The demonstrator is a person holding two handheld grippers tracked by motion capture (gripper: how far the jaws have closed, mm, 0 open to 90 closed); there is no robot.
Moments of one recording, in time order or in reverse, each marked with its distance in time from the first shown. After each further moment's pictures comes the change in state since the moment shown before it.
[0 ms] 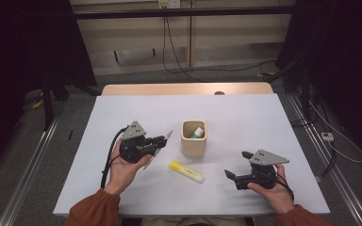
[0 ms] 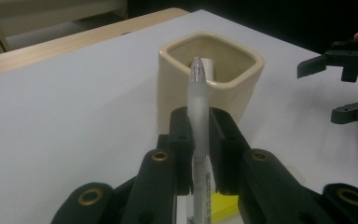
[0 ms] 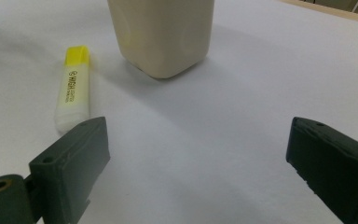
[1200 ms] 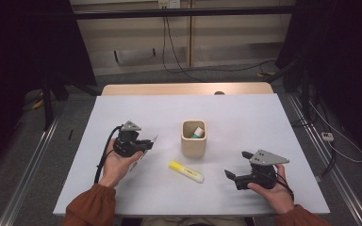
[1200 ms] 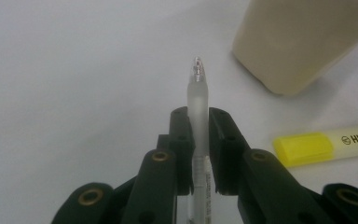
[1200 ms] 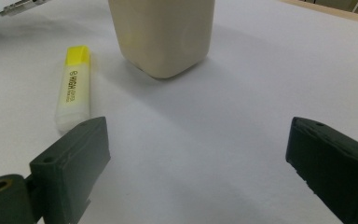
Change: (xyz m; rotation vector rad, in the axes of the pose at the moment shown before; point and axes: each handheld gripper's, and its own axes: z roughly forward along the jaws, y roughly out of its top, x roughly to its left) left arm 0.043 -0.022 0.012 0.270 0.145 -0.111; right arm 0.000 0.000 0.000 -0.001 0.001 -0.002
